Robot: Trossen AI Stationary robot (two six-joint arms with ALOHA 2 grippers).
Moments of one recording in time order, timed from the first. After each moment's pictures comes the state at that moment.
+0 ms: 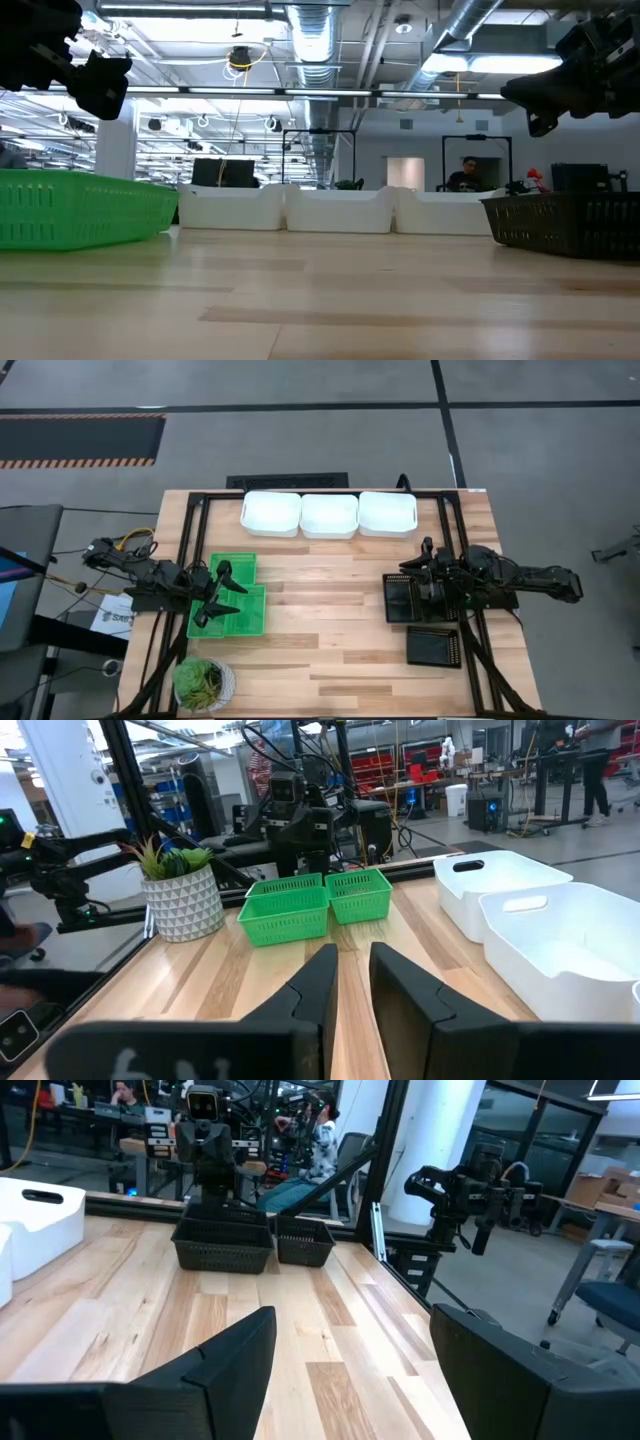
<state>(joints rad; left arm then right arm) -0.38 0.03 0.03 -0.01 -0.12 -0.21 -0.11 0.01 0.01 0.04 -0.08 0.16</state>
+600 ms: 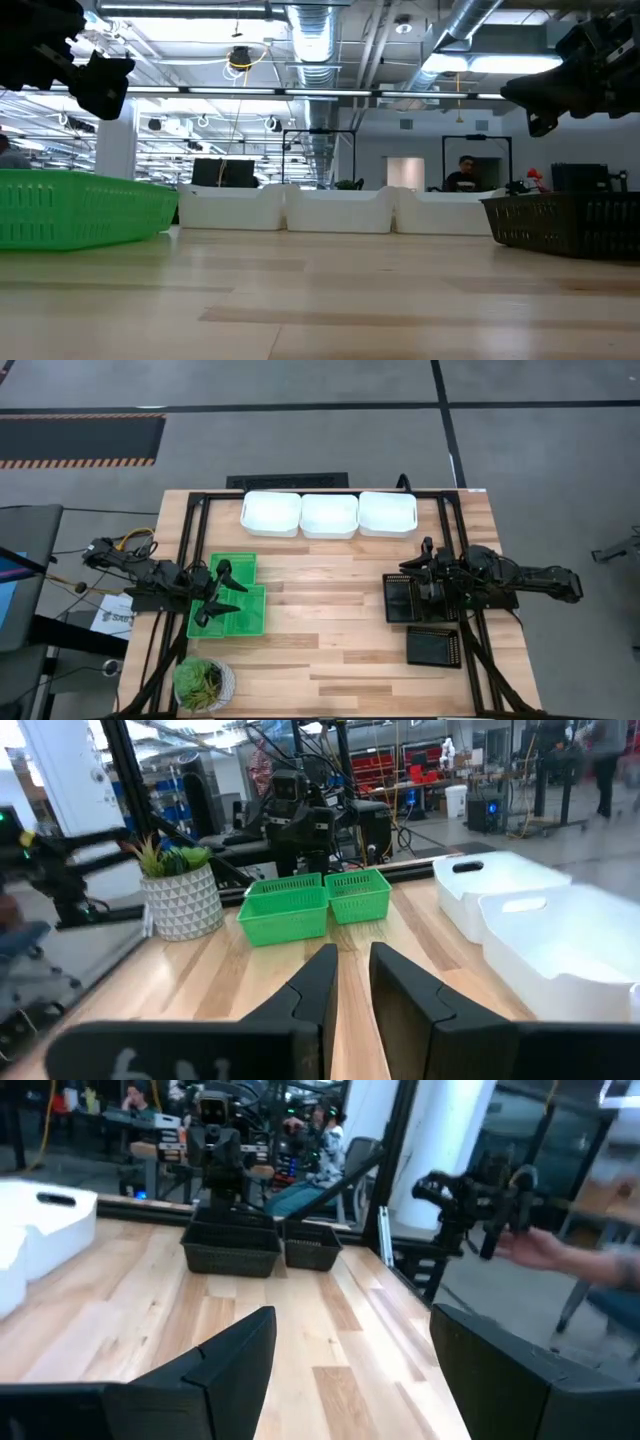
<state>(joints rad) -0.38 0.03 0.03 0.01 -0.14 -0.24 -0.11 0.01 0.00 0.04 -0.08 0.15</state>
